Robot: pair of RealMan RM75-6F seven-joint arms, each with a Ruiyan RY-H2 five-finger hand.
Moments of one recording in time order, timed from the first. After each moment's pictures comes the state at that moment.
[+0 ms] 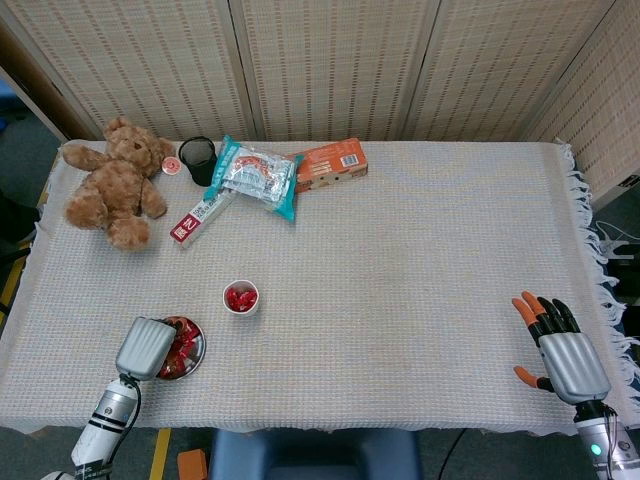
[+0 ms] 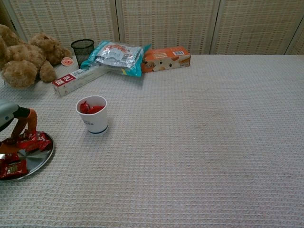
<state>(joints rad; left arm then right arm) -0.34 -1.53 -0.03 -1.36 1.53 1.30 0.43 0.11 -1.07 -0.01 -1.71 -1.51 1.35 -0.13</state>
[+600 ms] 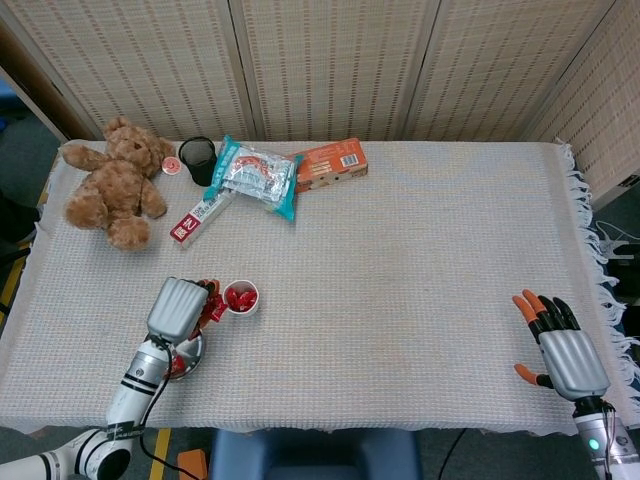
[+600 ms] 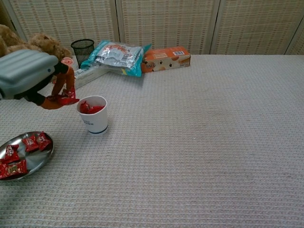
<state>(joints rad) -0.51 -1.55 -0.21 -1.53 1.41 1.19 0.60 0.12 -1.08 0.00 -1.70 -1.48 1.32 -0.13</state>
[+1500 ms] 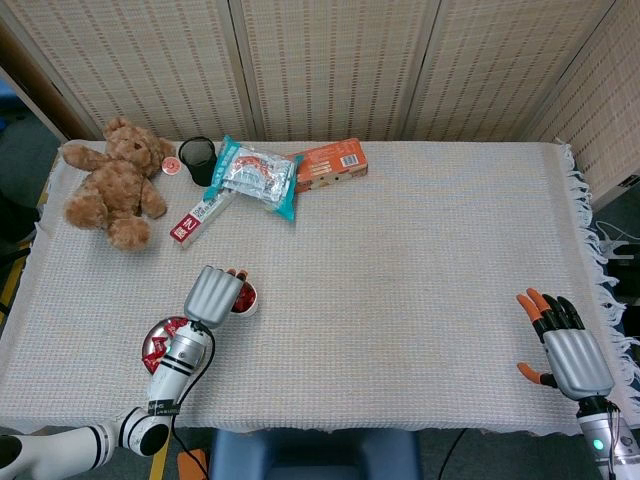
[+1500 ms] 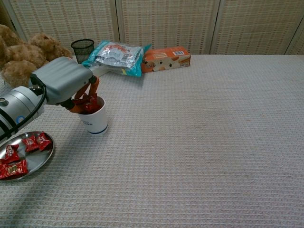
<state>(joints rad) -0.65 -1.71 -0.20 -1.33 1.31 1.15 0.84 0.12 -1.07 0.00 -1.70 -1.48 1.33 -0.11</state>
